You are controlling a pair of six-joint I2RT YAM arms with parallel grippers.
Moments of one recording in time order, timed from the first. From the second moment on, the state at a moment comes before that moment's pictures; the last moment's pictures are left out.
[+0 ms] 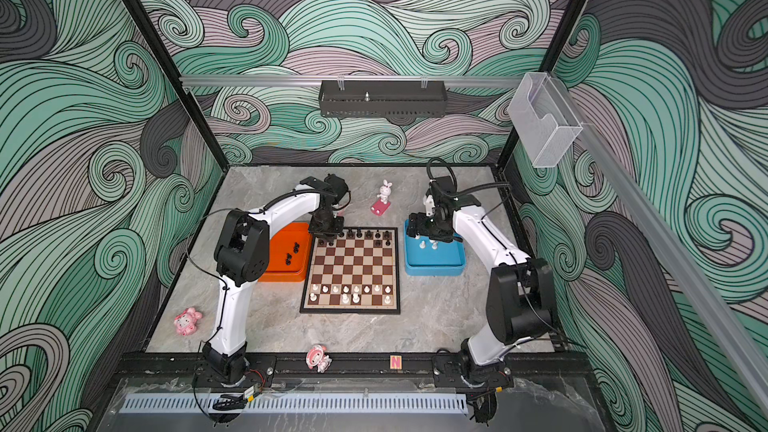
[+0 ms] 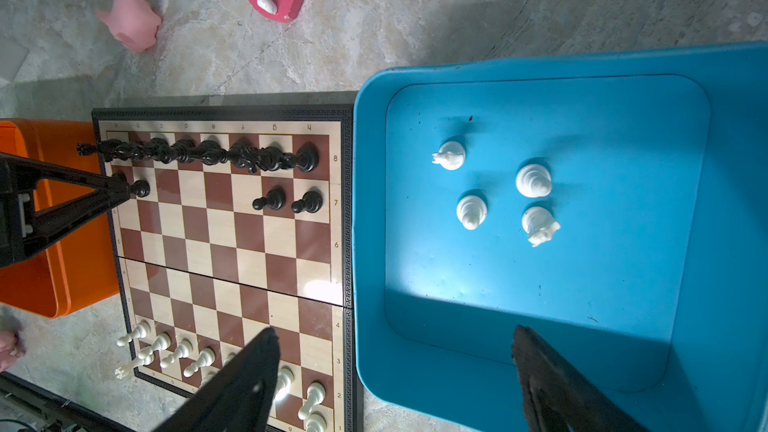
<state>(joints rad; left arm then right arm) -0.51 2.18 1.81 -1.17 0.01 -0.40 0.22 1.59 1.23 -0.84 -0.23 0.24</state>
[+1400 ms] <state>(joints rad) -0.32 1.93 1.89 -1.23 -0.05 -0.34 0.10 1.60 1.28 -0.94 -0.10 0.23</state>
